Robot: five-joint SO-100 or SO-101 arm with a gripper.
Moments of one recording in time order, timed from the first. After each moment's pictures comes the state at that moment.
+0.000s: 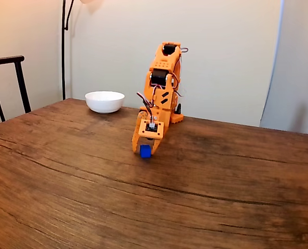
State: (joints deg) arm 2.1 84.3 114.2 39.0 103.2
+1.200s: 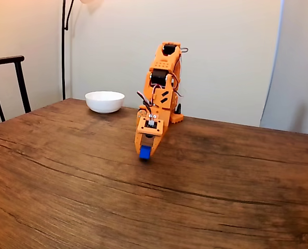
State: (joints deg) arm 2.1 84.3 114.2 33.4 102.9
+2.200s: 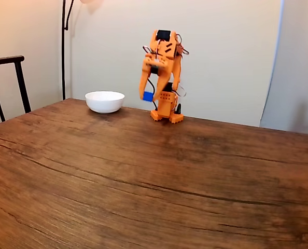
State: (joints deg) arm 6.9 124.5 112.1 67.3 106.4
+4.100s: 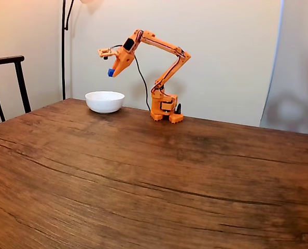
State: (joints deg) arm 93.2 131.0 116.3 69.7 136.6
